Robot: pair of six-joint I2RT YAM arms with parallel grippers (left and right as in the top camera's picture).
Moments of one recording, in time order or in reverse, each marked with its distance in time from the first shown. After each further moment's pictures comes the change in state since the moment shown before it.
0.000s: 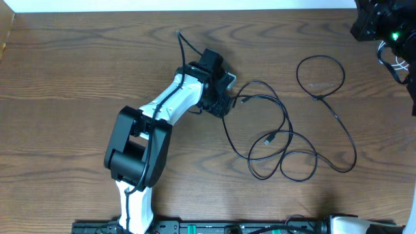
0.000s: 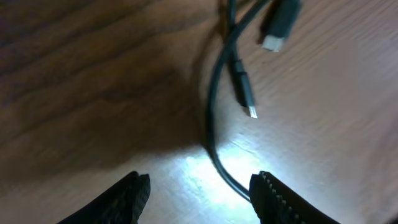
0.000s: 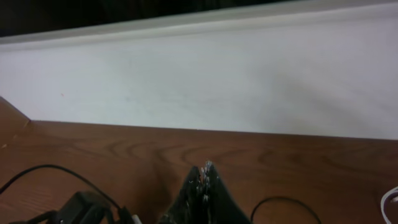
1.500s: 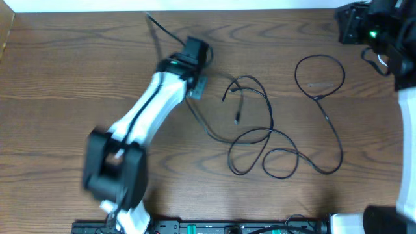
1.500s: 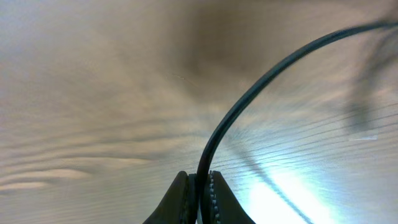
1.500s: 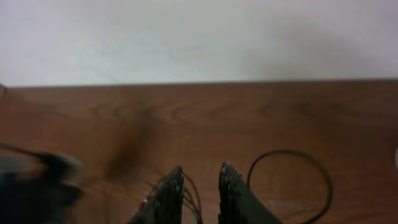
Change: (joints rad) left arm 0.061 -0.185 0.007 -0.023 -0.467 -0.138; right arm 0.000 0.127 -0.059 -0.069 -0.003 -0.004
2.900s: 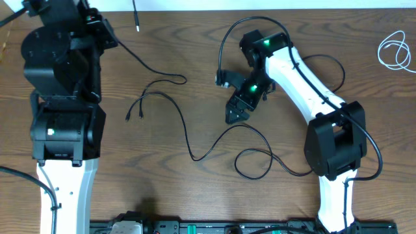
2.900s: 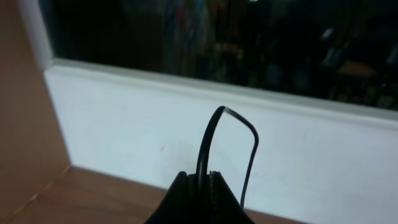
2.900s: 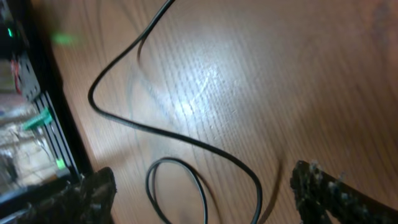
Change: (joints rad) left arm 0.340 -0.660 0.045 0.433 -0.017 -0.116; right arm 0.456 0.578 -0.021 -0.473 -0.244 -0.820
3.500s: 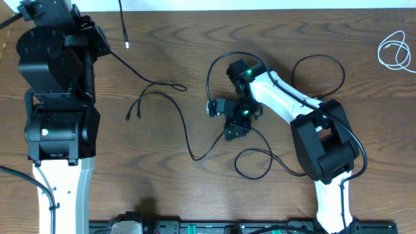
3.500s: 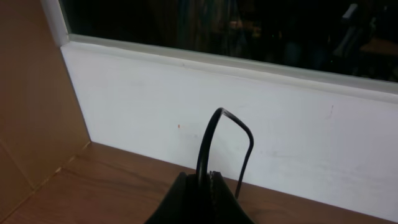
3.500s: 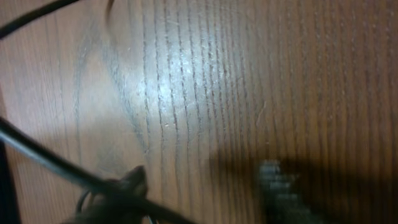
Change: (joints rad) left arm 0.045 0.000 0.000 -0.094 0.000 0.000; right arm 0.084 0.003 -0.302 0.314 0.036 -0.192
